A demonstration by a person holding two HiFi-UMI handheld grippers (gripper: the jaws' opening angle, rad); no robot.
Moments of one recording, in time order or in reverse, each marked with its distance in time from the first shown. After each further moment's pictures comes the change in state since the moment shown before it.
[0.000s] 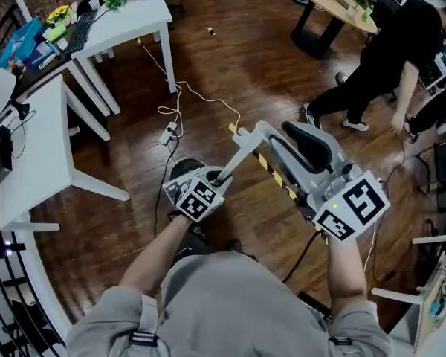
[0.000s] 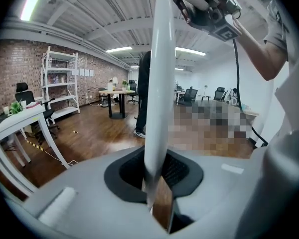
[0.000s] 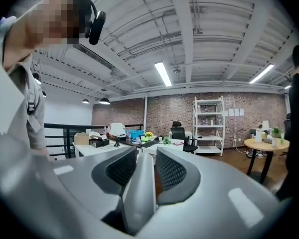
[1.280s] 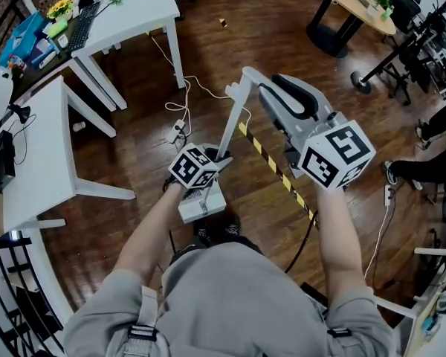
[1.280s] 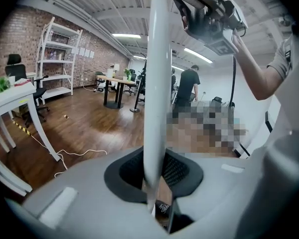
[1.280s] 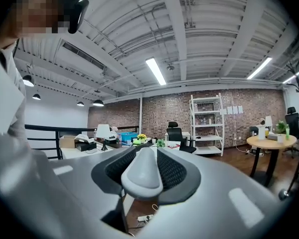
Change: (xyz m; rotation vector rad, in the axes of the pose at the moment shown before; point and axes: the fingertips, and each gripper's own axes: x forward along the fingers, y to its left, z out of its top) left arm 0.043 0.118 0.039 -0.150 0.084 -0.143; right arm 0.139 -0.130 -0.004 0.037 -0.025 -0.017
